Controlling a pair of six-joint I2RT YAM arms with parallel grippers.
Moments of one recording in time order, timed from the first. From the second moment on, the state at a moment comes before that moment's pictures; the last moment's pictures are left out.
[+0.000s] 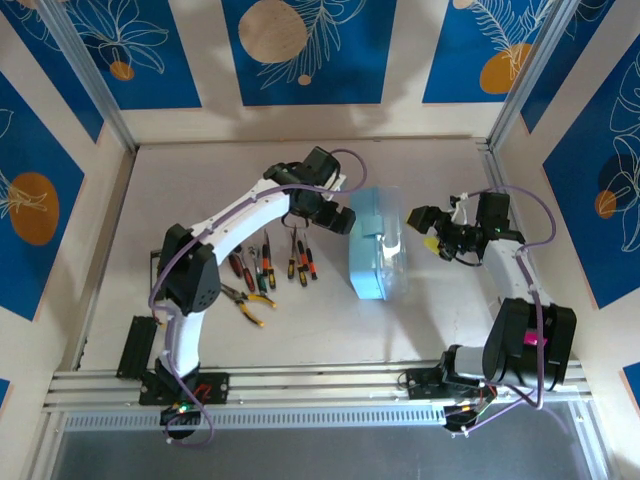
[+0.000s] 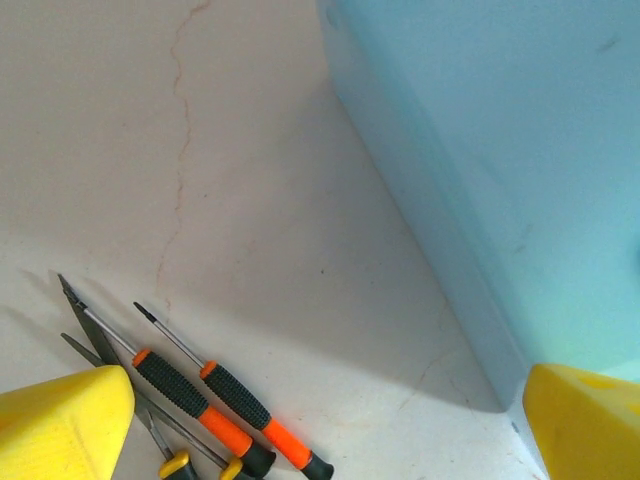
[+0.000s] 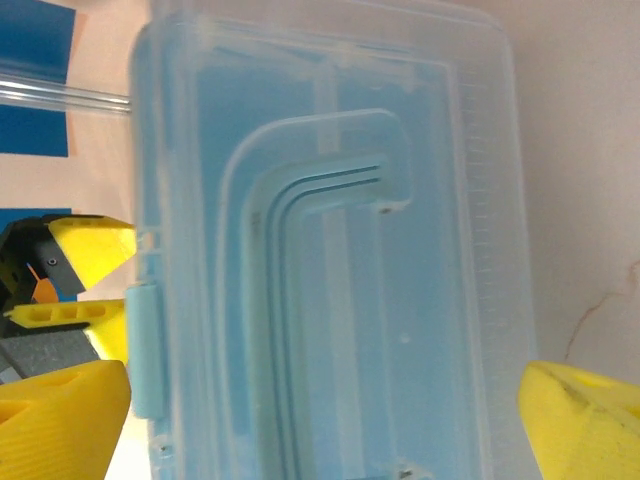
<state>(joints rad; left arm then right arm) -0.71 2.02 1.89 -0.94 0.10 -0.20 -0.19 1.29 0.83 -0.49 -0.84 0.44</state>
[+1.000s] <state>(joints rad) -0.70 1.89 1.64 -0.47 0.67 -0.69 -0.05 1.37 0.88 -0.44 -0.78 0.47</state>
